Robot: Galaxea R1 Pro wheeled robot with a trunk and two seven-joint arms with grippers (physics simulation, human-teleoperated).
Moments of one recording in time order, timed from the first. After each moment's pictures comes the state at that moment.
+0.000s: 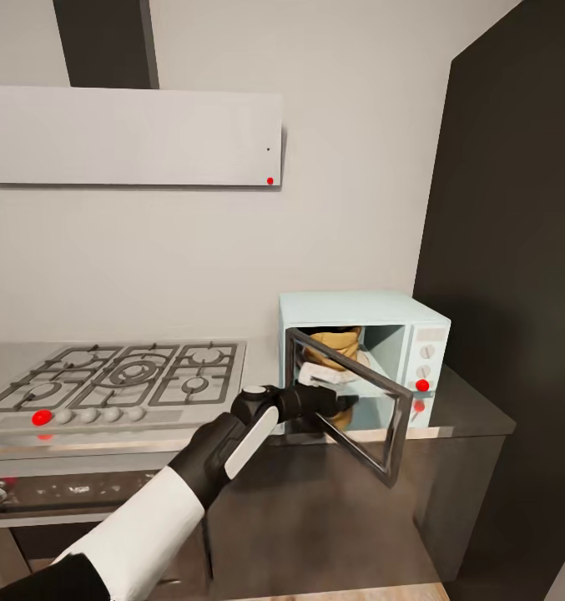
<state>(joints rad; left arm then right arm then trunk) -0.81 -0.17 -0.62 -0.97 0.53 0.50 -0.22 -0.30 -0.17 0.04 0.03 0.07 0.04 0.14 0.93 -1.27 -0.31</state>
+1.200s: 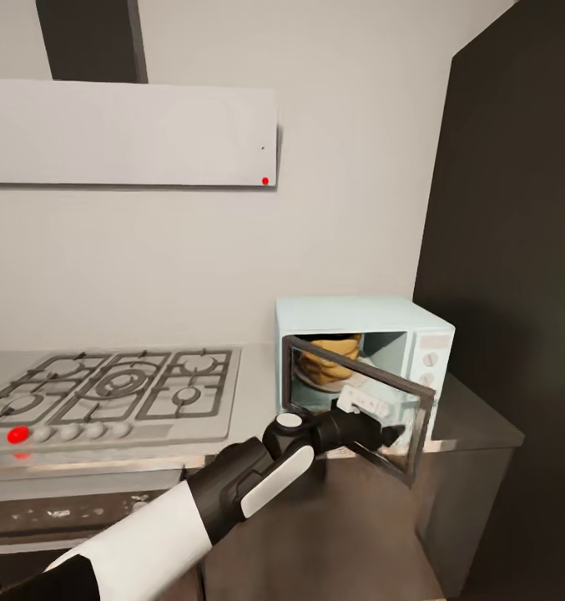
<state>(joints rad) -0.82 -0.17 -0.97 -1.06 0.74 0.35 -0.04 -0.30 -0.17 0.04 0.03 0.07 0.05 0.14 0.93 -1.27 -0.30</state>
